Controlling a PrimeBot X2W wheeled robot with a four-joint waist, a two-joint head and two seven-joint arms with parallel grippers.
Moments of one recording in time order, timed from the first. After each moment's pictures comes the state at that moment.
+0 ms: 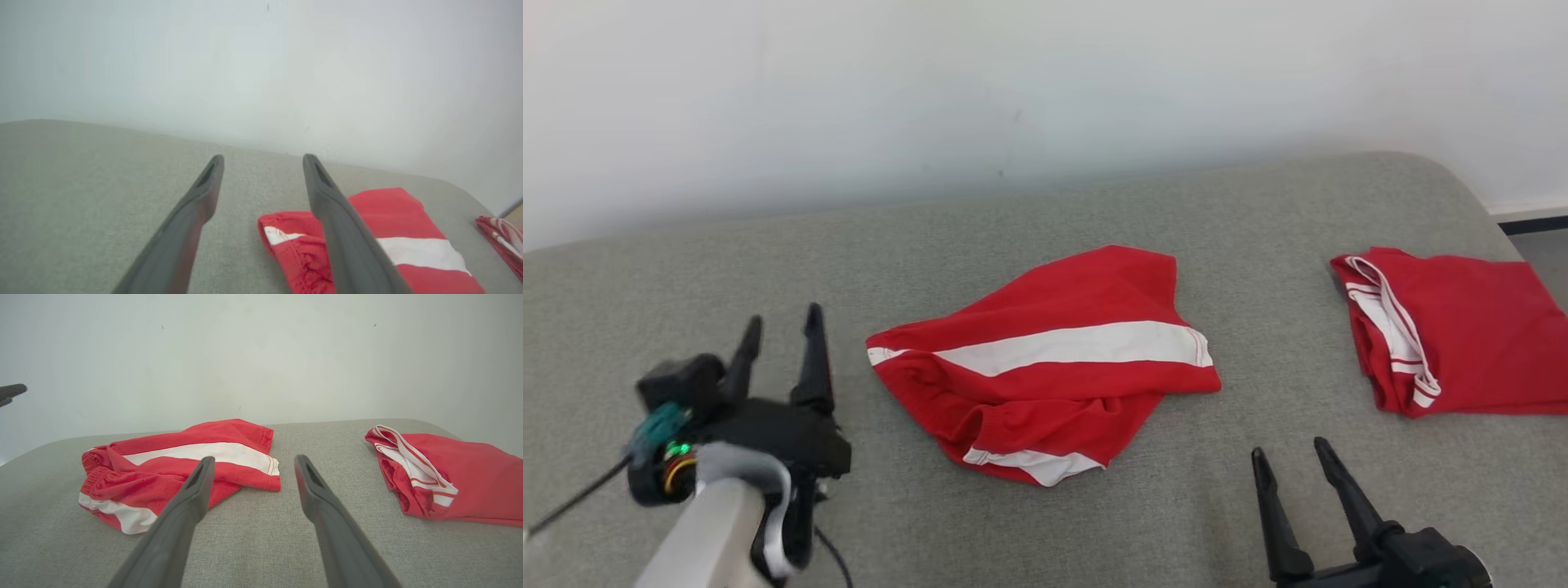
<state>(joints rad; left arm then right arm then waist) -0.58 0.28 -0.51 0.67 -0.86 0.09 -0.26 0.04 -0.05 0.13 0.14 0.11 0.13 -0.26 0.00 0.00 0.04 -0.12</state>
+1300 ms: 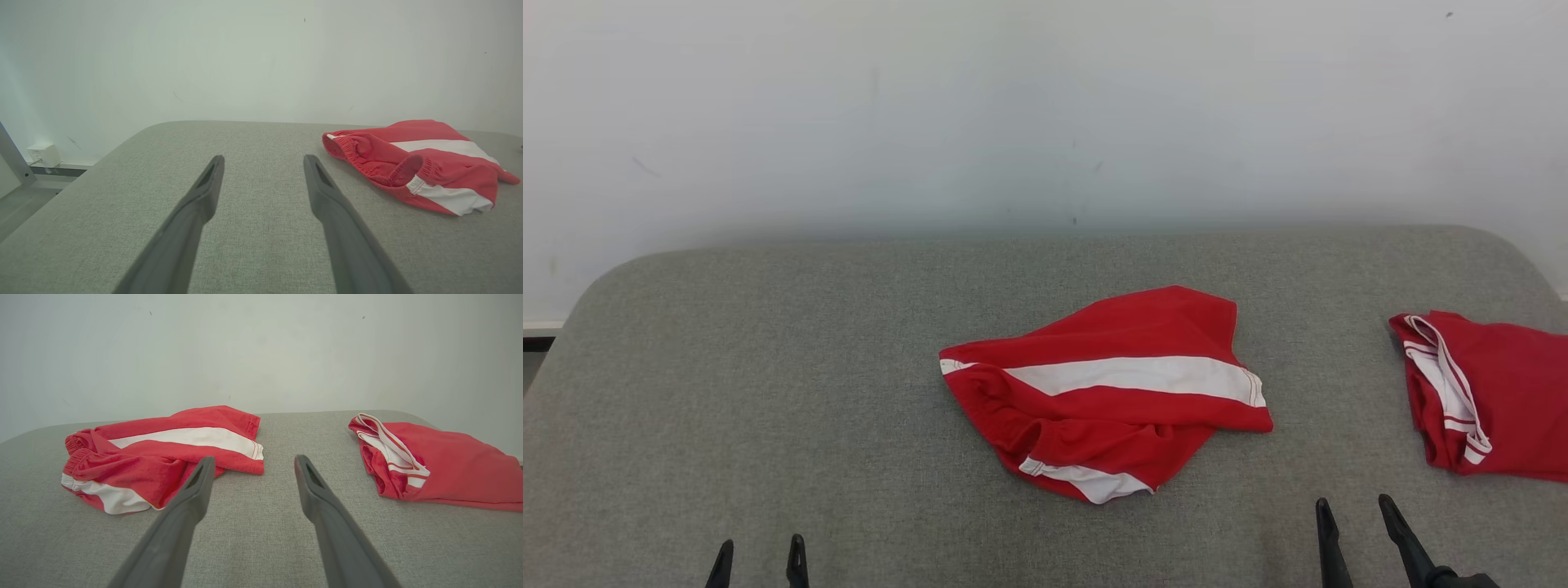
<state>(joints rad) 0.19 0.05 0.06 0.05 -0.11 -0.11 -0.26 0.12 -0.05 -0.02 0.18 0.09 0.13 -0.26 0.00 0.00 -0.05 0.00</state>
